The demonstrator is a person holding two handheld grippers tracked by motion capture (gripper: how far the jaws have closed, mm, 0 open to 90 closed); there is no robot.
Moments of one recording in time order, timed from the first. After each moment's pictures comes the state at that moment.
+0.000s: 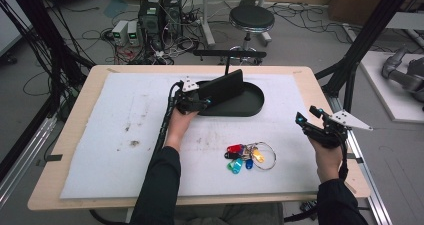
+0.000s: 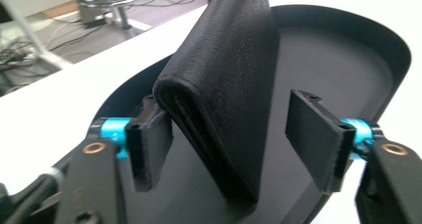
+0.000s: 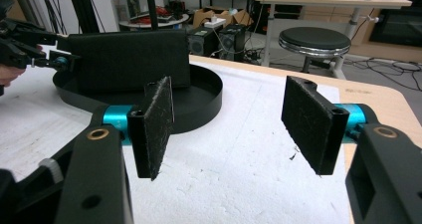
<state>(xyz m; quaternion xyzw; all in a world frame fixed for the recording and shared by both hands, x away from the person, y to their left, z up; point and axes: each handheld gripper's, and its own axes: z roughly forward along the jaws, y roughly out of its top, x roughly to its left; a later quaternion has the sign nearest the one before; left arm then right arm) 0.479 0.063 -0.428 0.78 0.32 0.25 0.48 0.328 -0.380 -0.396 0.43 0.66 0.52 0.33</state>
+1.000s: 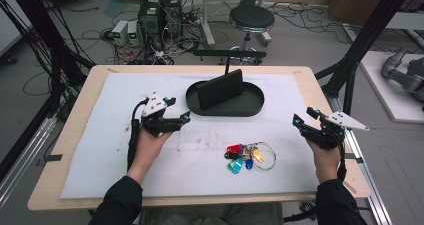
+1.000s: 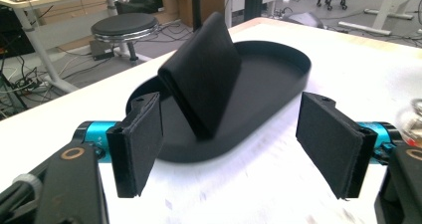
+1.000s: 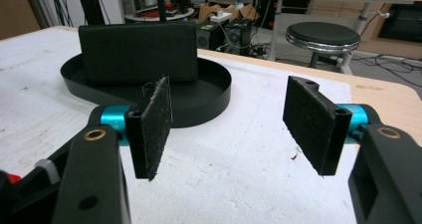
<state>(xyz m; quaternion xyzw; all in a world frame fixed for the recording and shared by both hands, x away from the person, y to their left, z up) 0.363 0.138 -0.397 0.74 0.29 0.25 0.55 0.328 -0.374 -0.398 0.42 0.67 0.52 0.32</state>
